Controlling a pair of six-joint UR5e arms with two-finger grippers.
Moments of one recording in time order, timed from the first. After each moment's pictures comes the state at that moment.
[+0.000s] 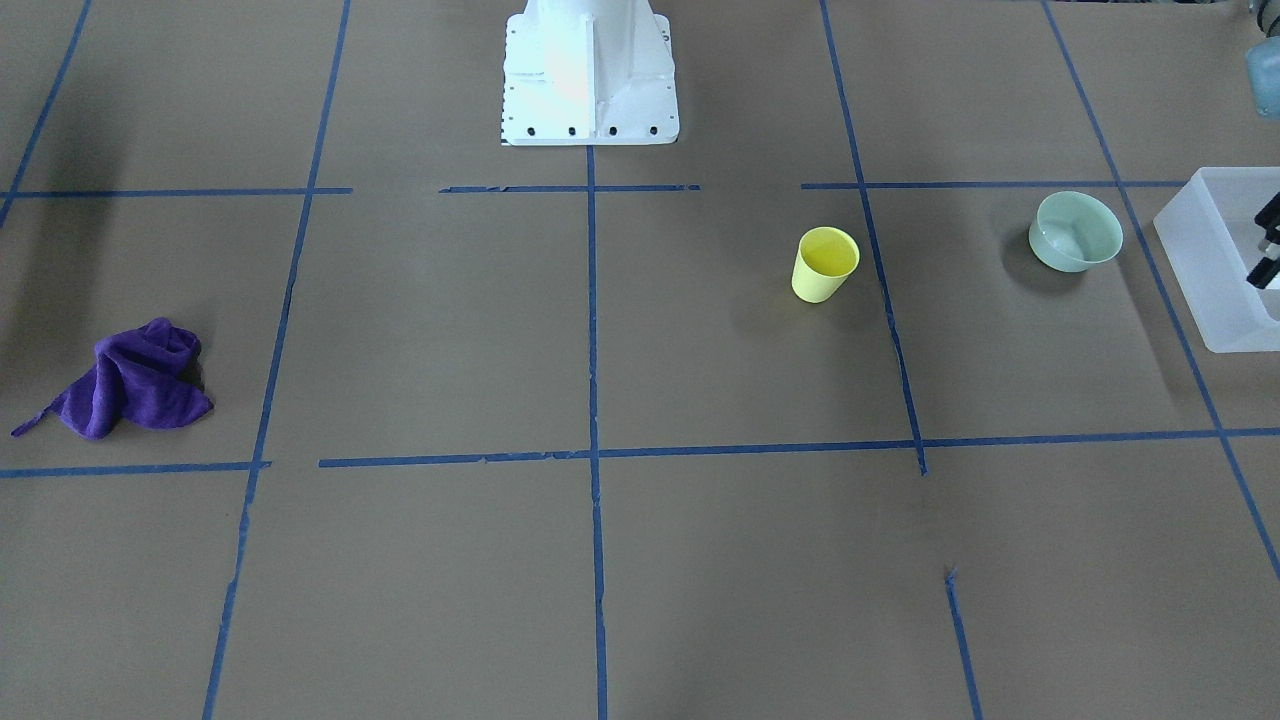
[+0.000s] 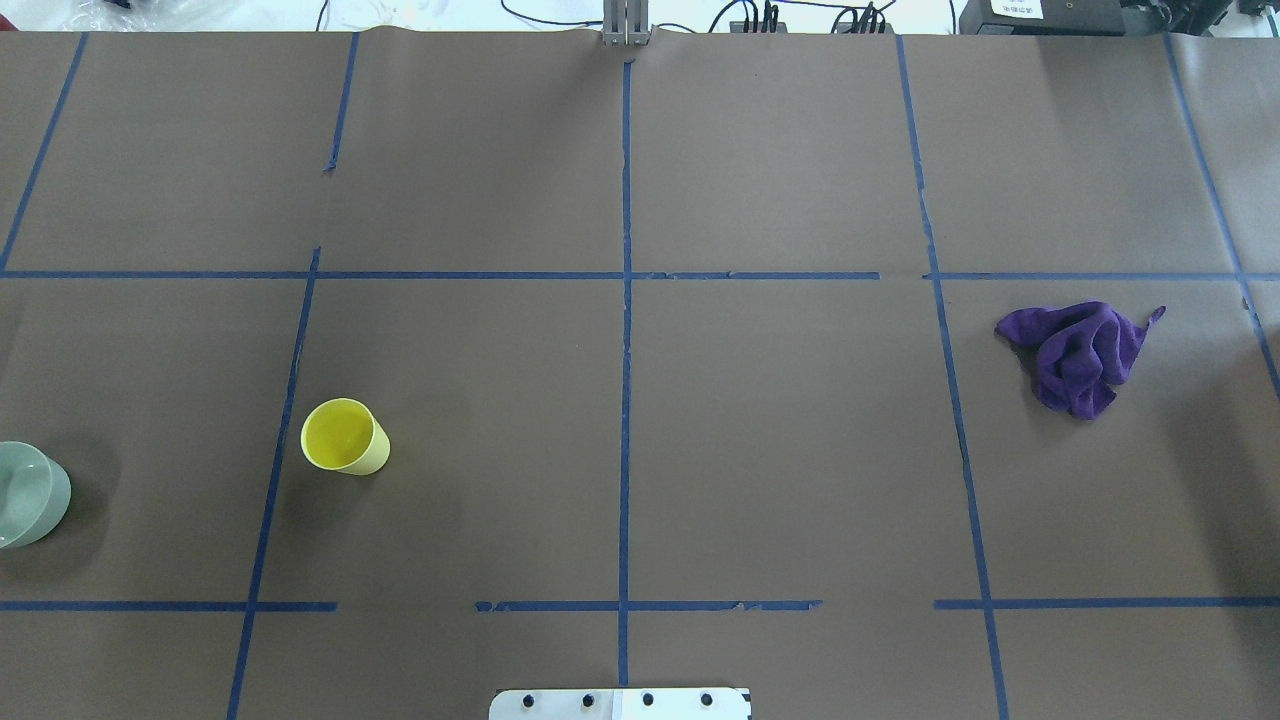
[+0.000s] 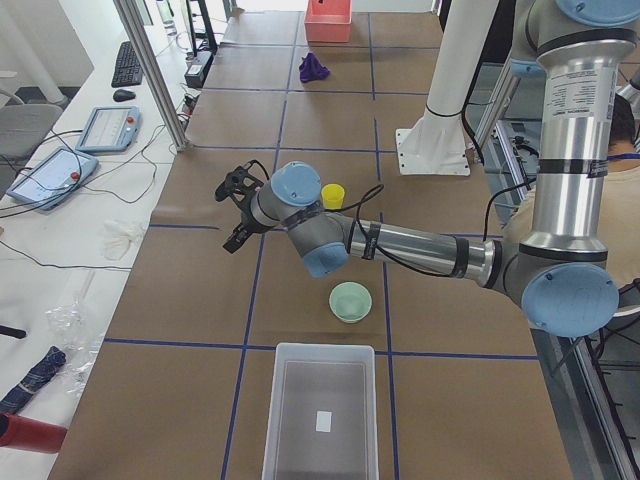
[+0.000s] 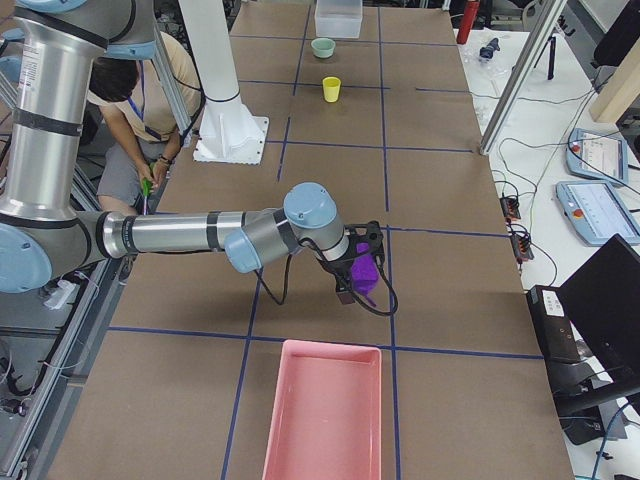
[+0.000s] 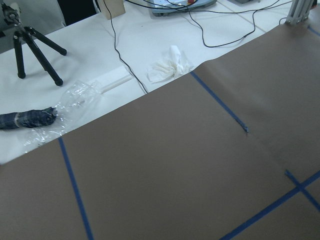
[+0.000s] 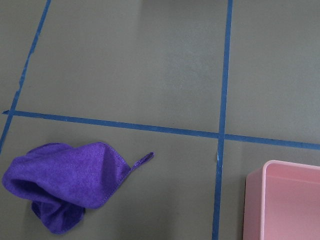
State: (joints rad) left arm -1.37 -1.56 -1.77 -2.46 -2.28 -0.47; right arm 1.53 -1.82 1.89 -1.16 2.35 0.27
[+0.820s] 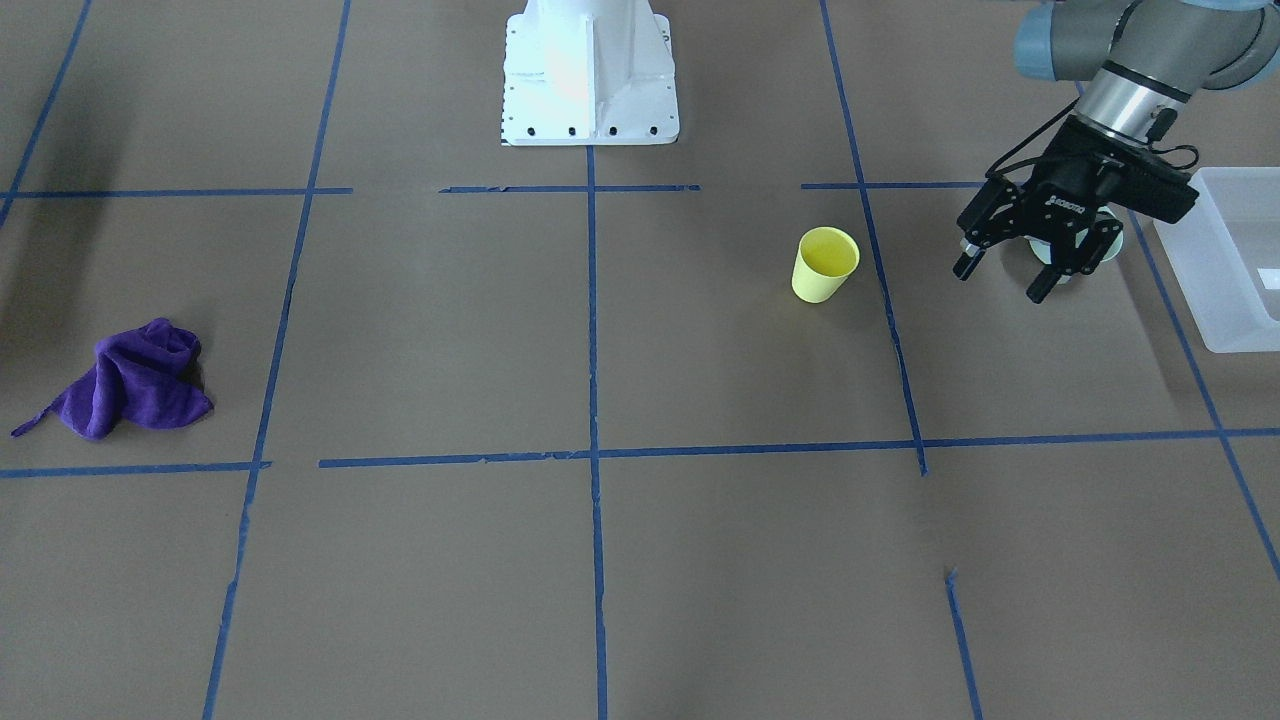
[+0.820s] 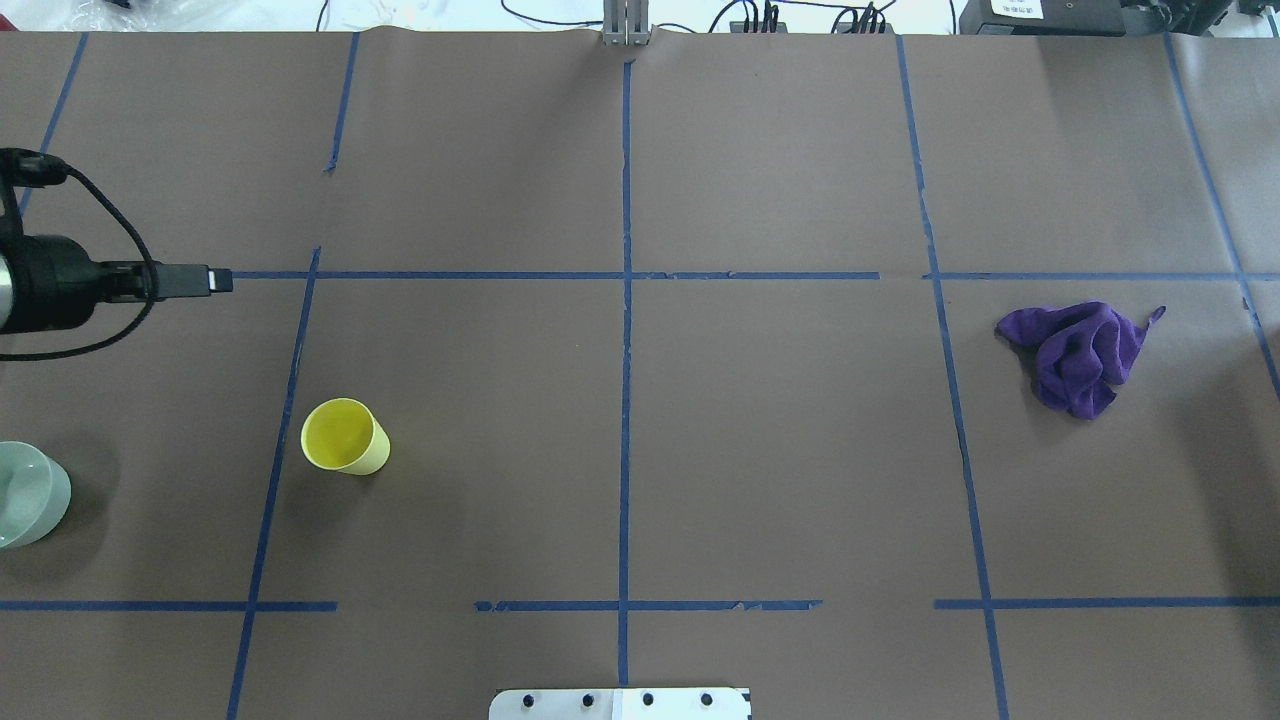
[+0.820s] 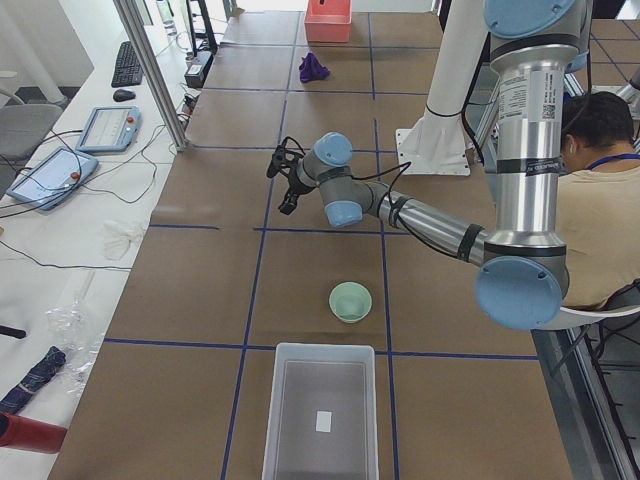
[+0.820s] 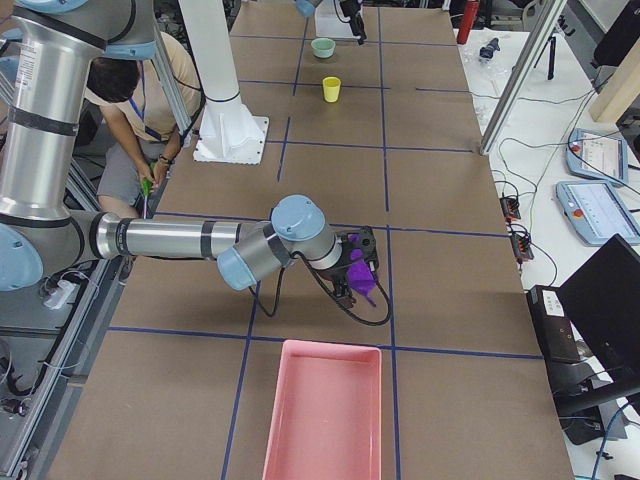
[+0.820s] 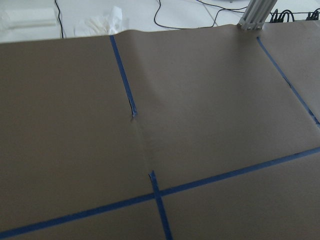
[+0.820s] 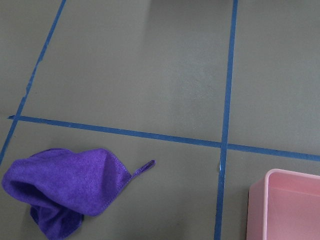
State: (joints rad) left arm -0.83 -1.52 -1.95 -2.41 -1.85 -1.14; right arm 1.53 -1.85 1.85 -0.99 2.36 0.31
